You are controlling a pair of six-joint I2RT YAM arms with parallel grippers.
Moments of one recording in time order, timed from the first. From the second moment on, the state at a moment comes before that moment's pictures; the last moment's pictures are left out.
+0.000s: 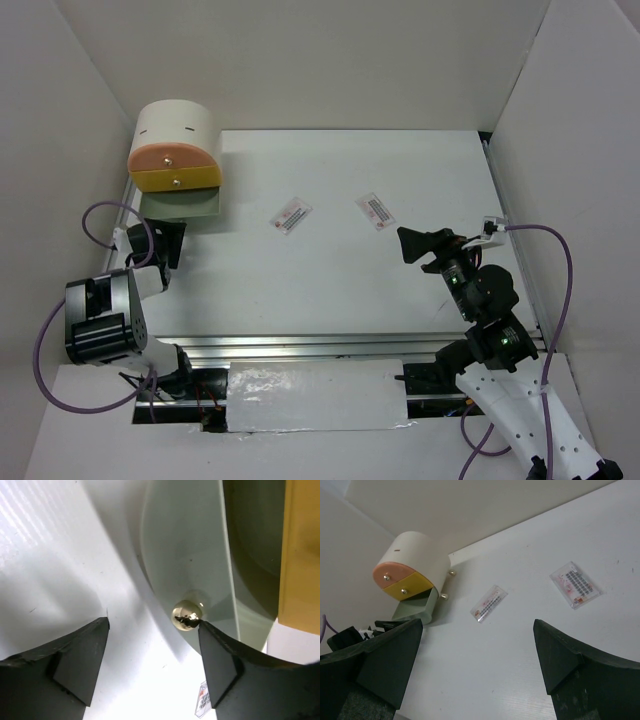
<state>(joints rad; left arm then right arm) 0.29 1.48 0.48 0.45 0.00 -1.13 0.42 0.36 0.56 -0.17 0.16 0.64</state>
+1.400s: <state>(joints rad) -0.39 2.16 1.82 -0.48 -0.01 0.06 0.42 0.34 0.55 -0.16 0.14 0.64</state>
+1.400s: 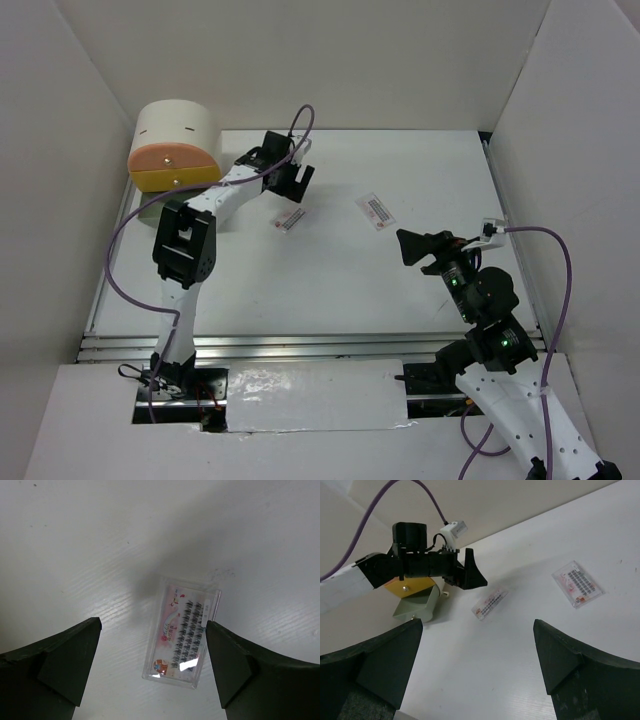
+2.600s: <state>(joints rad) -0.51 1.99 1.55 -0.52 -0.06 -0.07 0.42 0.35 0.55 -0.16 0.13 0.64</state>
